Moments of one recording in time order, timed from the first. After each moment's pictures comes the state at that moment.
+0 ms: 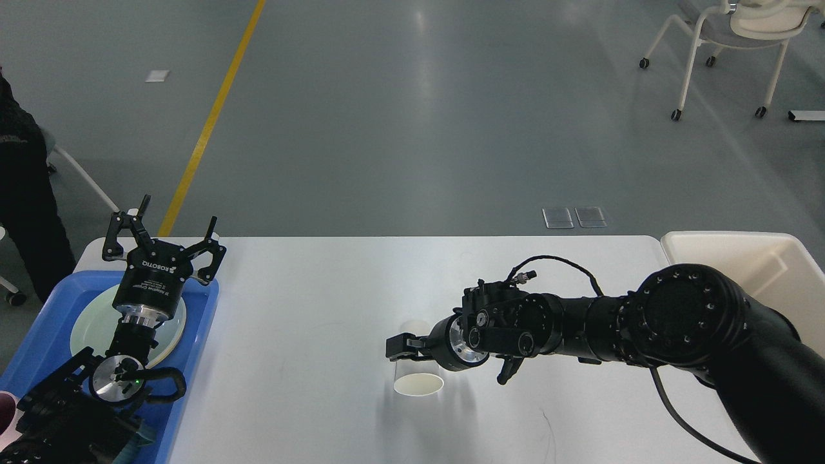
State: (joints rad) left arm -0.49 0.25 -0.99 -0.48 -0.16 -0.81 -0.35; right arm 1.21 0.18 -0.76 0.75 -0.26 0.20 -0.06
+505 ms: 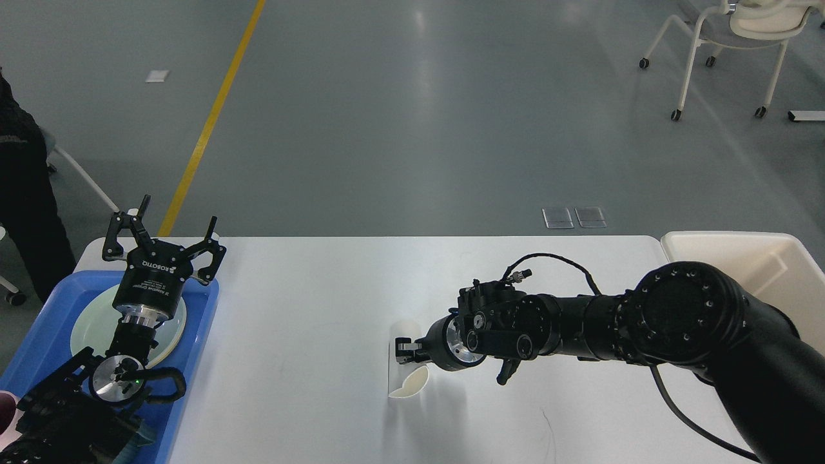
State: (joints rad) left arm -0.49 0.25 -0.99 -0.48 -0.16 -0.81 -0.35; right arm 1.23 0.19 -0.76 0.78 -0.30 0.20 -0.05
